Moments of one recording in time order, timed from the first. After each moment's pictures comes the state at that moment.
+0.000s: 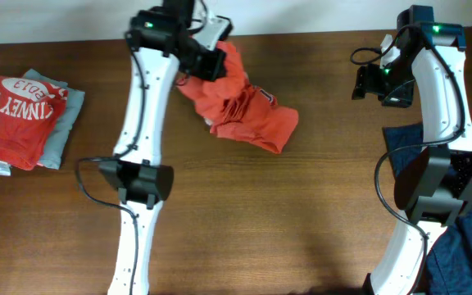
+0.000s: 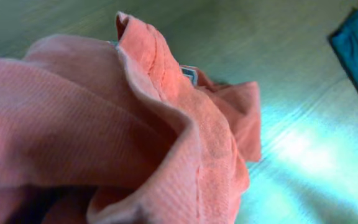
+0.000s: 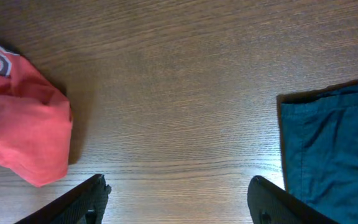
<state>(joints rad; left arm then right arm) -0.28 2.57 2.98 -1.54 0.42 0.18 -0.15 2.17 2.15 -1.40 -0.15 0.07</state>
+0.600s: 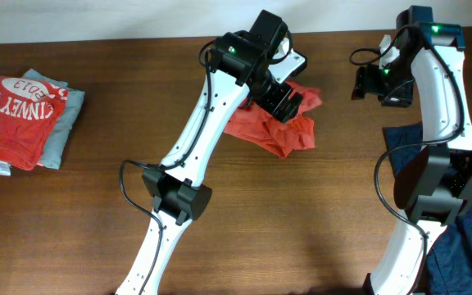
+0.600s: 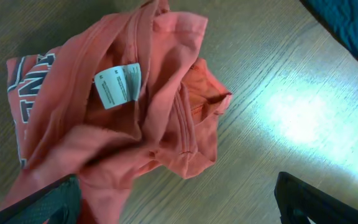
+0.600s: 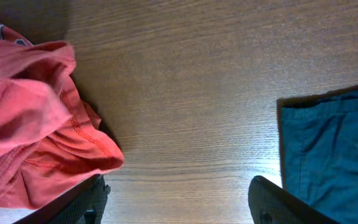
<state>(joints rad) -0.58 2.58 2.96 -1.56 0.28 0.18 -0.15 2.18 2.15 -1.39 -0.15 0.04</state>
